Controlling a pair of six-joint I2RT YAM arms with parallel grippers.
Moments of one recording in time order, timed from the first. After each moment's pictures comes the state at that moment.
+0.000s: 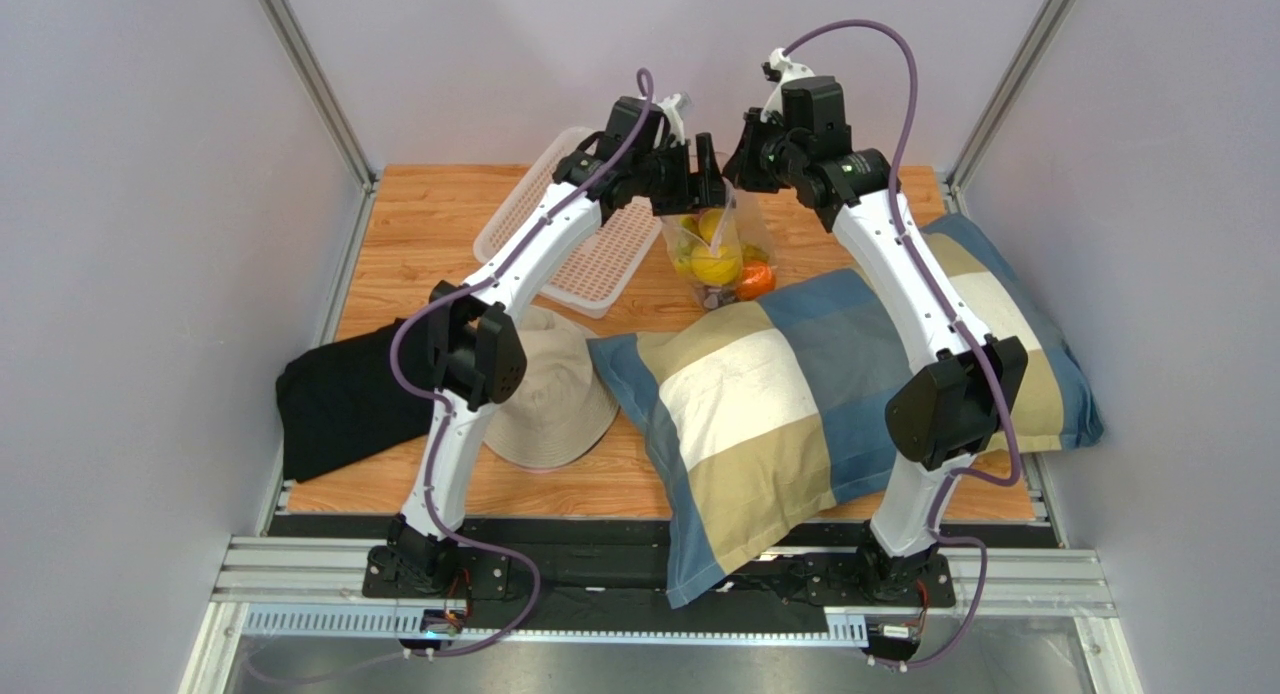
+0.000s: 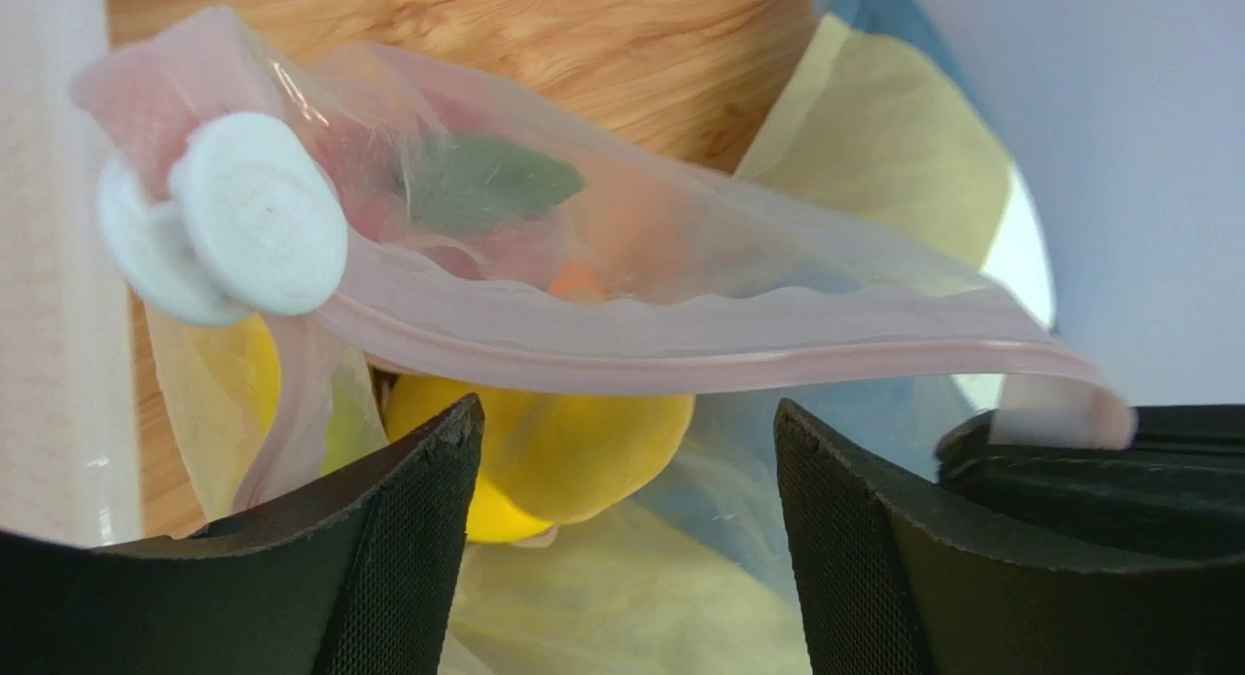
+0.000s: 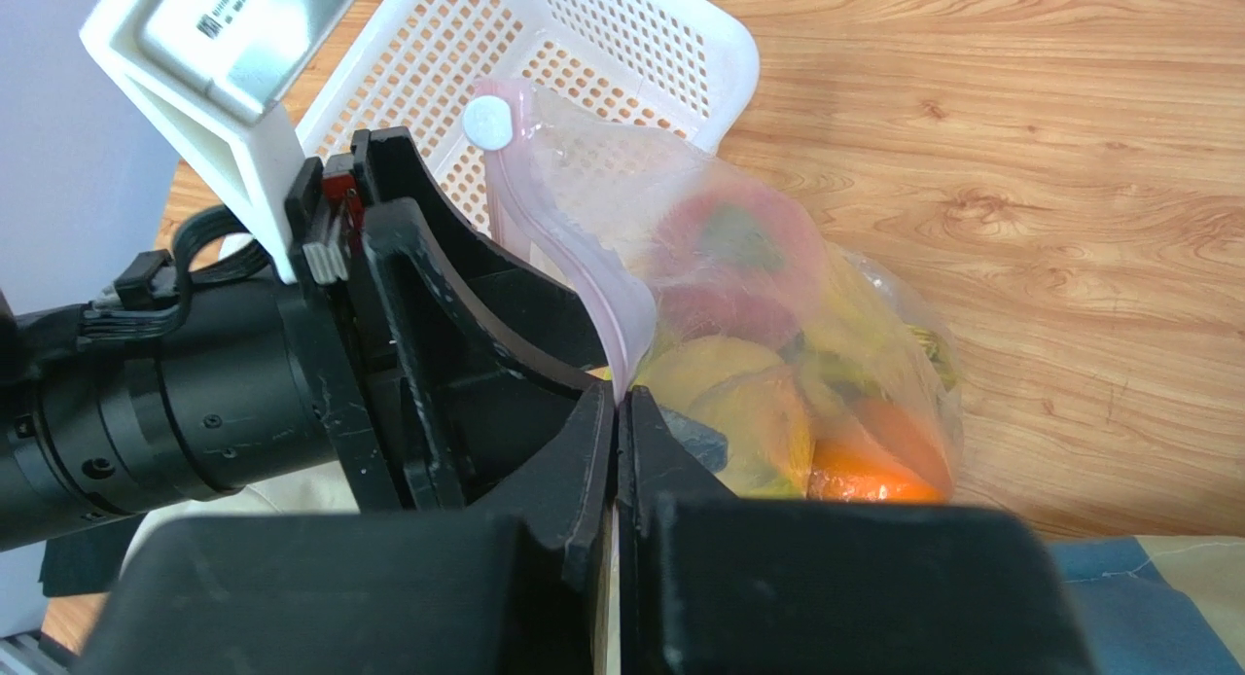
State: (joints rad) left arm -0.55 2.31 2.36 -0.58 0.40 -0.58; right arm 0.34 1.82 1.95 -0.61 -0.10 0.34
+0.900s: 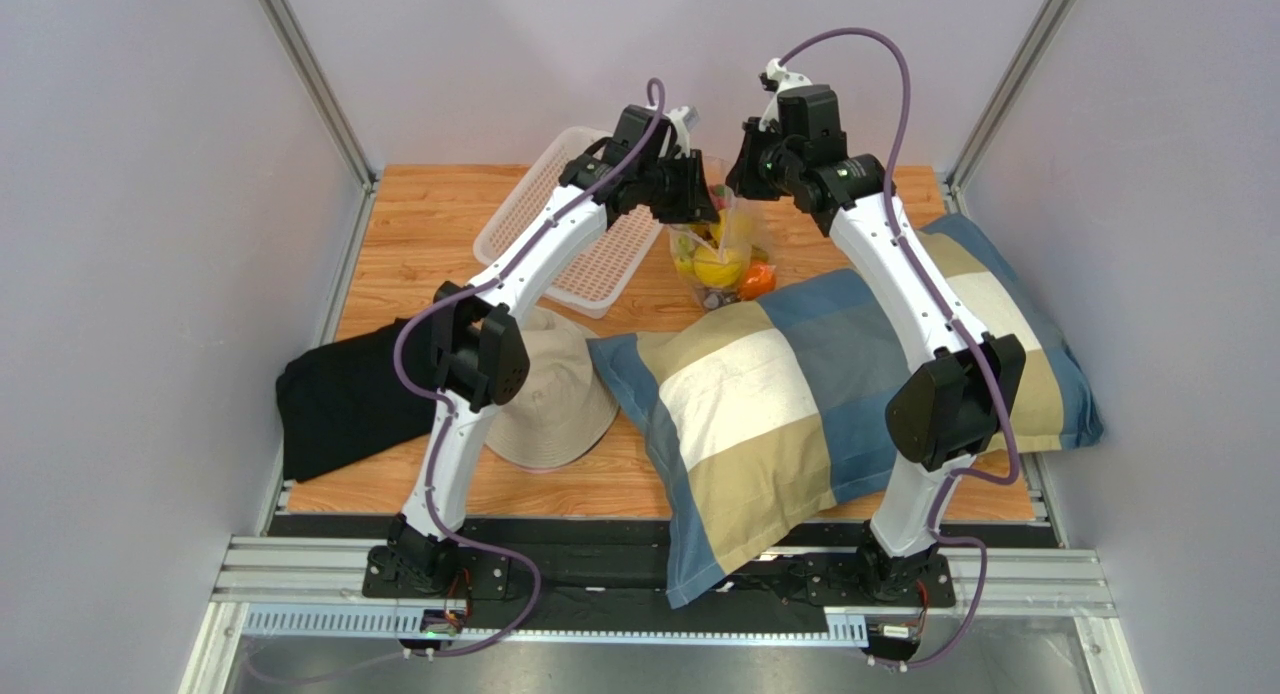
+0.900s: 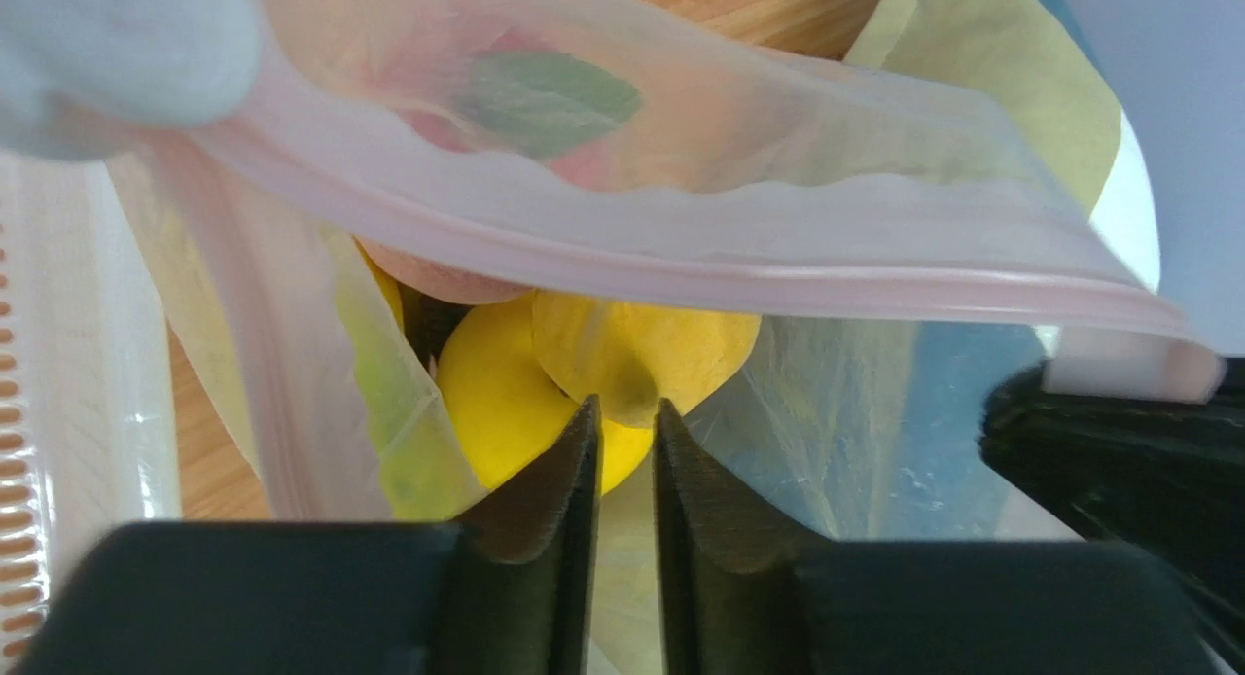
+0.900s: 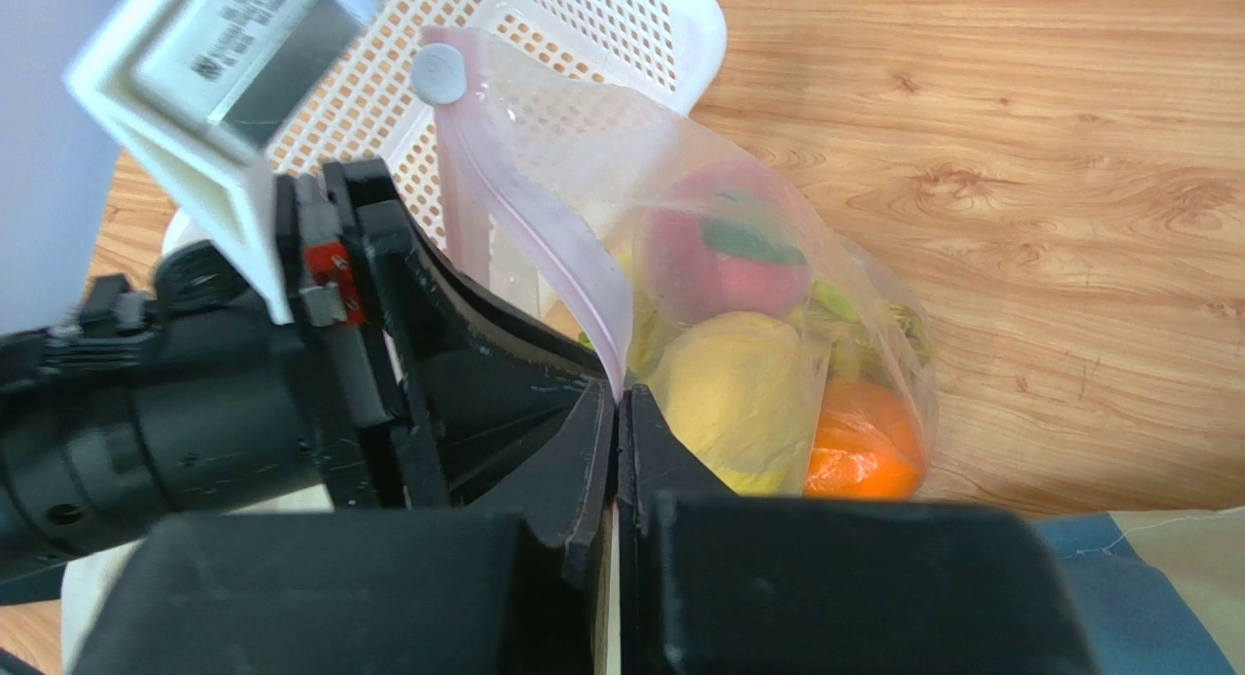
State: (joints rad) left arm -0.57 2.31 2.35 -0.65 0.35 -0.49; right arm 0.35 1.82 1.91 -0.61 -0.07 0.33
